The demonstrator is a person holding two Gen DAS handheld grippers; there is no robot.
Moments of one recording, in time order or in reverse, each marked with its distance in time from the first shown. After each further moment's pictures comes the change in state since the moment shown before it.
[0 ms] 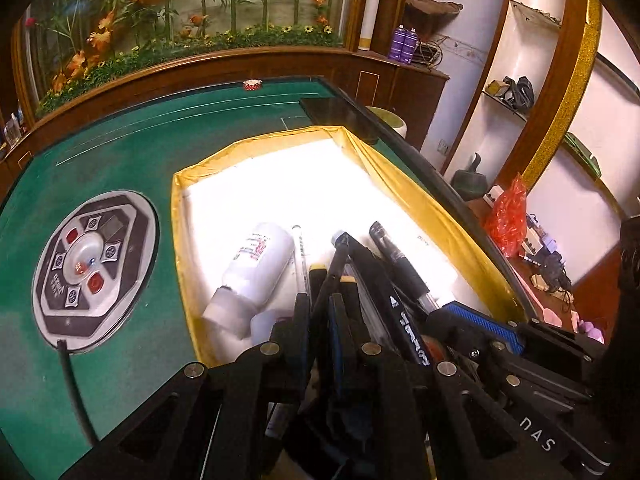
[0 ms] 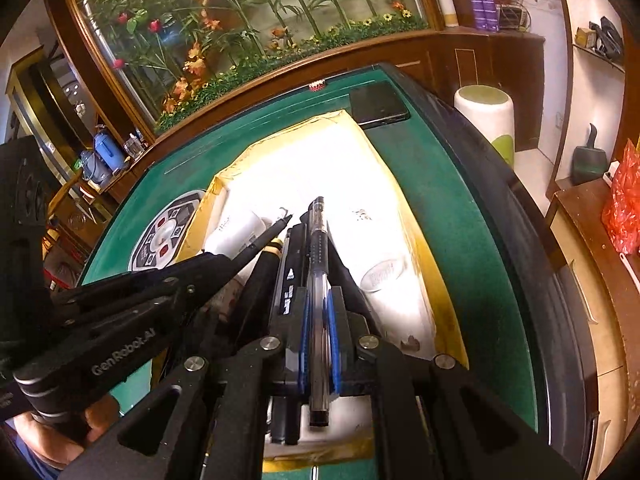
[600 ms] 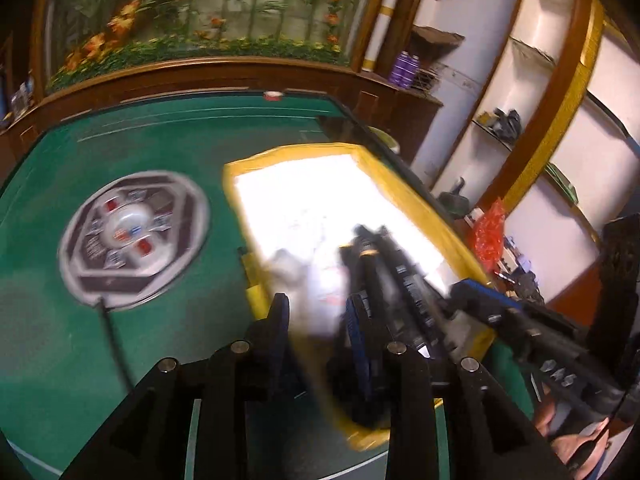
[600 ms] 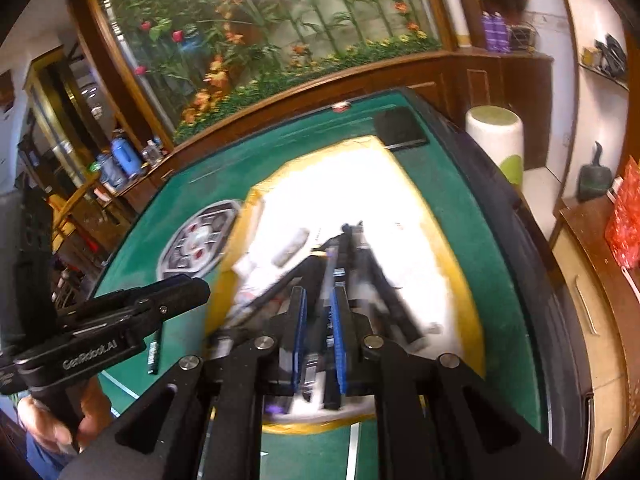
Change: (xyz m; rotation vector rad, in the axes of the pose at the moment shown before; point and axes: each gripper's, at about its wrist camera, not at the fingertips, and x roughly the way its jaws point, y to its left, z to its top) left arm -0.070 0.061 -0.033 -0.100 -0.045 -0.066; right arm -0.042 0.035 -0.011 -0.057 -0.068 0.051
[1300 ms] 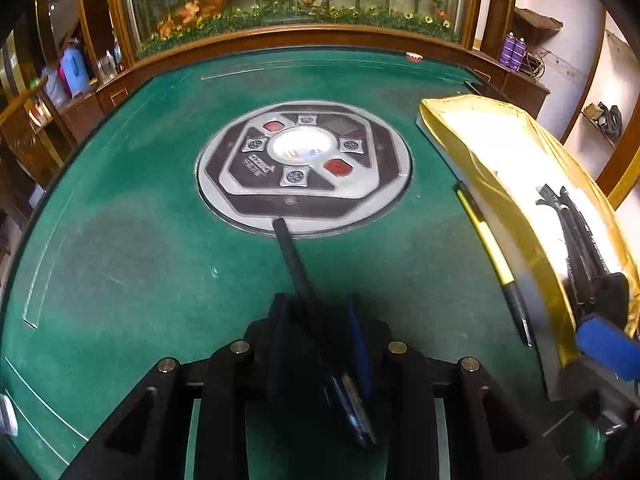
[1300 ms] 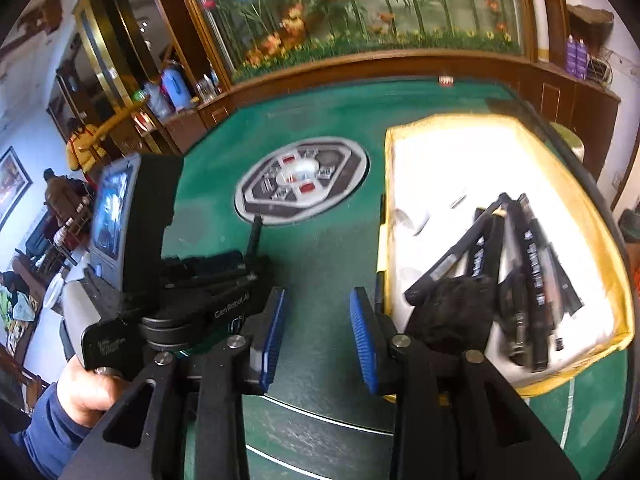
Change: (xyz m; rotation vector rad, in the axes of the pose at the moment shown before) left arm 0.023 0.104 -0.041 -0.090 0.076 0.354; right arm 0.043 0.128 -0.041 -0.193 0.147 0.063
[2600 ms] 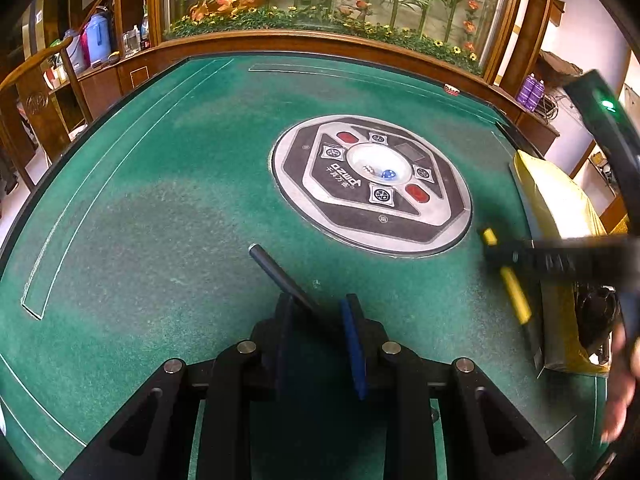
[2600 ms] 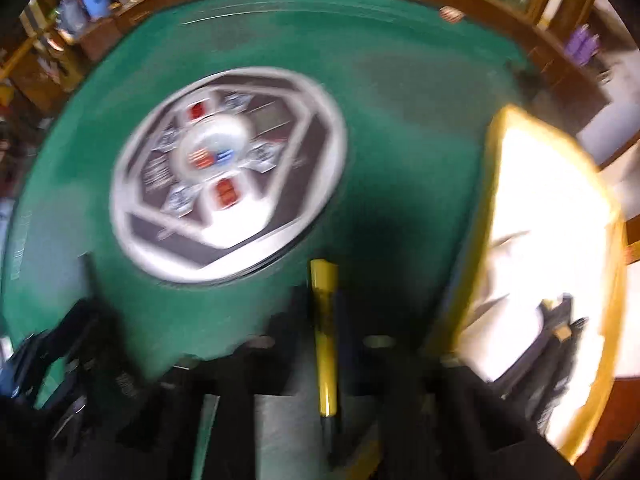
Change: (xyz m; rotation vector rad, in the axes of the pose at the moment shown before) left arm 0.001 0.071 0.001 -0.125 -0.033 -0.048; right arm 0.133 0.003 0.093 -0.034 0.406 -0.259
